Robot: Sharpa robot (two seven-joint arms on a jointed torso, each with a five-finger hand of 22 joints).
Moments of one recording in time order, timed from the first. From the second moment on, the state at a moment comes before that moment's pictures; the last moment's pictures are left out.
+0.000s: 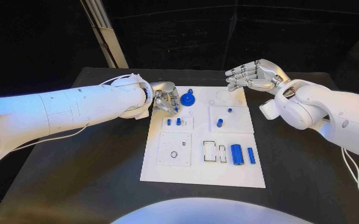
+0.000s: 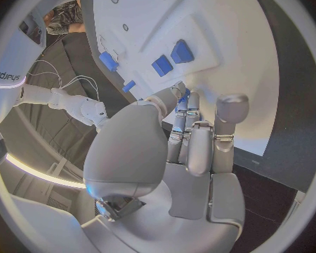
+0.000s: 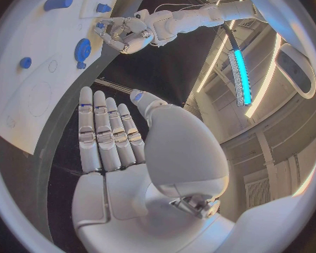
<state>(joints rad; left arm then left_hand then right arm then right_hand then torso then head) 1.29 -0.68 -0.23 1.30 -1.10 -0.06 -0.05 1.39 -0.11 0.47 -0.06 0.09 1.05 0.14 0.27 0.07 1.06 0.07 0.41 0.06 1.47 -0.01 1.42 1.16 0.14 1.39 0.09 0.95 0.99 1.17 -0.84 0.01 1.43 -0.57 -0.20 0.27 1.38 -0.09 0.32 0.07 0.28 0.92 0.23 0.07 0.07 1.07 0.17 0.08 0.06 1.16 0.12 0.07 0.08 0.17 1.02 0.21 0.32 0.14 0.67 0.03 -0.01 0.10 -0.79</state>
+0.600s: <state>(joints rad) 1.29 -0.68 -0.23 1.30 -1.10 -0.05 -0.06 1.37 -0.12 0.47 -0.06 0.09 1.03 0.14 0.24 0.07 1.06 0.08 0.40 0.07 1.47 -0.01 1.41 1.15 0.14 1.38 0.09 0.93 0.98 1.17 -0.84 0.01 1.42 -0.57 -0.20 0.27 1.38 -0.09 0.32 0.07 0.28 0.92 0.23 0.07 0.07 1.06 0.18 0.08 0.06 1.16 0.12 0.07 0.08 0.17 1.02 0.21 0.32 0.14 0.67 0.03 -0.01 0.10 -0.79</state>
